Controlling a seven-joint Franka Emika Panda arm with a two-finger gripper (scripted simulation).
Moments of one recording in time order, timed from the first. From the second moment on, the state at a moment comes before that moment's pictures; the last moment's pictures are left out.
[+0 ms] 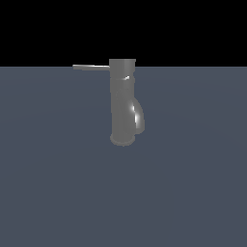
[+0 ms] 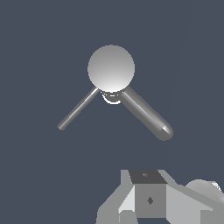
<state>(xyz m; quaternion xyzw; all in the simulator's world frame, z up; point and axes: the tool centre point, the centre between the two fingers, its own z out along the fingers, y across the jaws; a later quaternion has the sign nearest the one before) -0.078 0.059 0.439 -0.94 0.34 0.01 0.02</state>
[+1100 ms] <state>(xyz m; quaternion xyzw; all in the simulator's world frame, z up) 0.024 0.112 0.340 -0.82 0.57 0.01 0.01</state>
